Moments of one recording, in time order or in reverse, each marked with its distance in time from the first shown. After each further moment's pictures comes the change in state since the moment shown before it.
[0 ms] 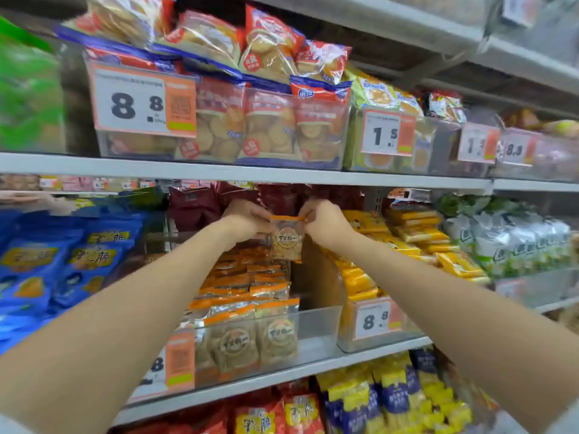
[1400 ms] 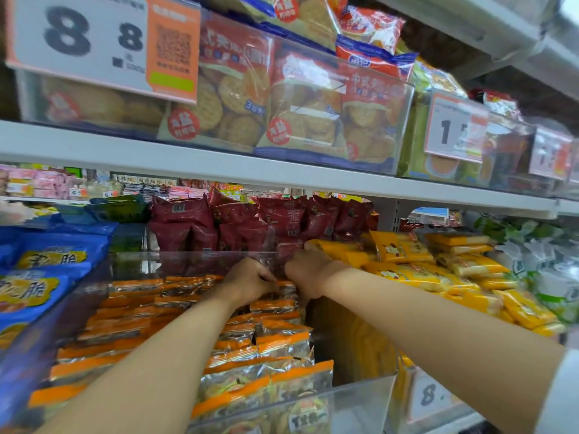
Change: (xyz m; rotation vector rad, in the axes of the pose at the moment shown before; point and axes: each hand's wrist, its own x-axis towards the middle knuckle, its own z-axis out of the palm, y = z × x) left_hand 0.070 -0.114 0.029 0.367 -0.098 0.142; right_hand 0.055 0.015 0.092 -1.065 -0.508 -0.420
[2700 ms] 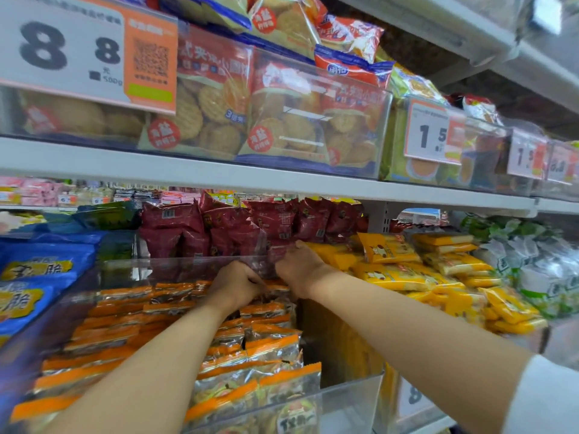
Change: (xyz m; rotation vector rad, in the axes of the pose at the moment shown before) left_hand -0.004 0.002 -0.001 0.048 0.069 -0.042; right_hand 0.004 -0.002 0.002 -0.103 0.071 0.079
